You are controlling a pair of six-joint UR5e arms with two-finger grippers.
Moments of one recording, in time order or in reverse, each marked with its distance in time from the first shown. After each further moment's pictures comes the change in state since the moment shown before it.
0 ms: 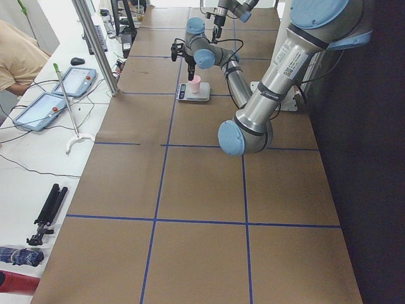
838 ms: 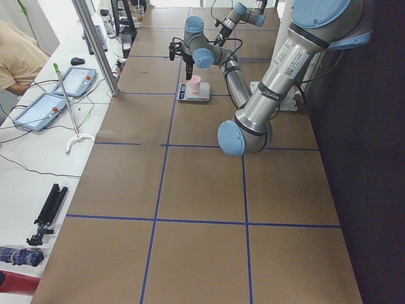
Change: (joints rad) left arm -0.020 0.000 -0.003 -0.001 0.003 -0.002; right arm -0.339 -0.023 0.041 -0.064 -0.686 0.106
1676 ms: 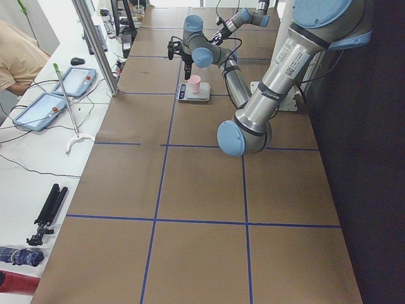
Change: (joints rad) left arm -0.013 0.000 -0.004 0.001 0.000 -0.002; right arm -0.093 0.008 0.008 -0.107 -0.353 0.096
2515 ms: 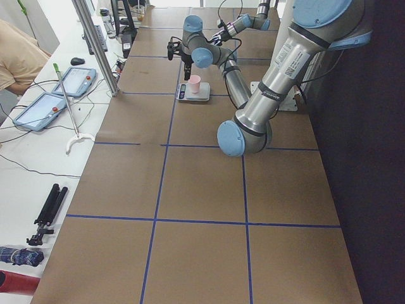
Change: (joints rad) left arm -0.001 0.002 0.003 0.000 0.001 0.000; right arm -0.038 0.071 -0.075 -0.011 -0.147 -0.005
